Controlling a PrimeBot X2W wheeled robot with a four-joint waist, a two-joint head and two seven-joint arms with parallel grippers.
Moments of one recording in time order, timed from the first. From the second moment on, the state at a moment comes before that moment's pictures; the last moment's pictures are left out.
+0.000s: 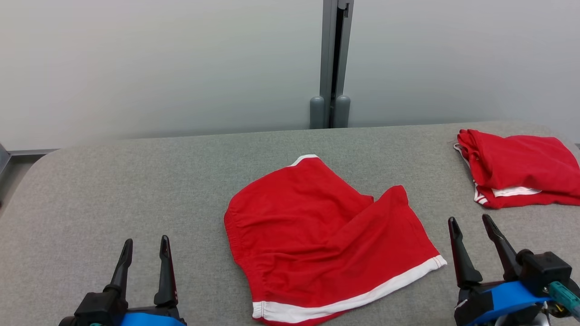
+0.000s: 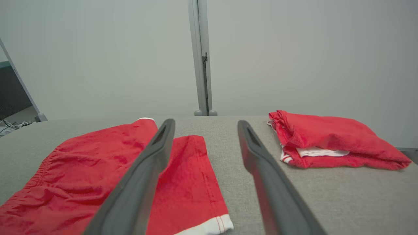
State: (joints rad) left arm 0.05 0.06 -0.02 0.20 -0.19 -0.08 -0.26; right arm -0.05 -0.09 -0.02 0.19 0.17 0.13 -0.17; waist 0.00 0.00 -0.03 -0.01
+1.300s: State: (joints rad) left arm 0.02 0.11 -0.44 0.40 -0.23 -0.13 -0.24; right arm -0.16 -0.08 -0.14 0.55 0.11 0.13 -0.19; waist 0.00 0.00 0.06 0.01
